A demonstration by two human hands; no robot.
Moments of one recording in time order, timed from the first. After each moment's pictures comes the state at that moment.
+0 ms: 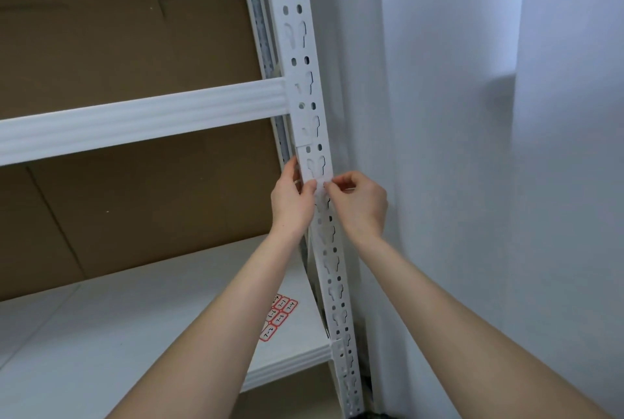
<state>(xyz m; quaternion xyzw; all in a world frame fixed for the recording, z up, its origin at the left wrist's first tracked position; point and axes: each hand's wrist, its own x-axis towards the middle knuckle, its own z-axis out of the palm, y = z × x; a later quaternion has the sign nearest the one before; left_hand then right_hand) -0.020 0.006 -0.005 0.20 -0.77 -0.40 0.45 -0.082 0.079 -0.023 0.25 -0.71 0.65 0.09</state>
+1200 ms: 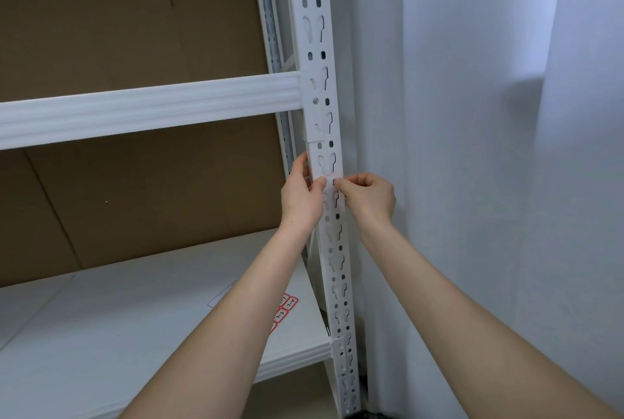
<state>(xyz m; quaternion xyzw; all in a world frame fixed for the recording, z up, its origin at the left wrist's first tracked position) -0.019 0.004 -0.007 0.19 -0.77 -0.44 0.43 -0.088 0.071 -0.021 0.17 -0.66 0.73 -0.02</state>
